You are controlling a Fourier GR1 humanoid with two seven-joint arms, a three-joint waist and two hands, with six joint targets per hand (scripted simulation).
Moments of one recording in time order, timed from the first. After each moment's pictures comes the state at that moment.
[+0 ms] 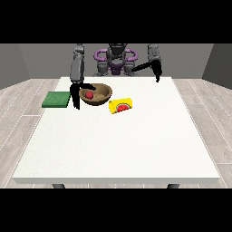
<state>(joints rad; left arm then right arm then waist) -0.63 0.03 0.00 -1.20 -0.30 0.12 -0.18 -0.55 -0.20 -0.33 -0.62 -0.27 0.17 -0.42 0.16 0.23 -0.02</state>
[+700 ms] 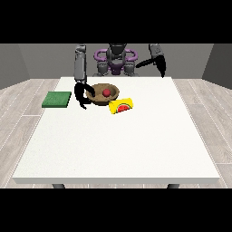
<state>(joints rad) -0.60 0.07 0.02 -1.23 -0.27 0.08 -0.16 -0.57 -0.17 -0.27 -0.55 -0.20 -0.02 -0.38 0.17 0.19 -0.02</state>
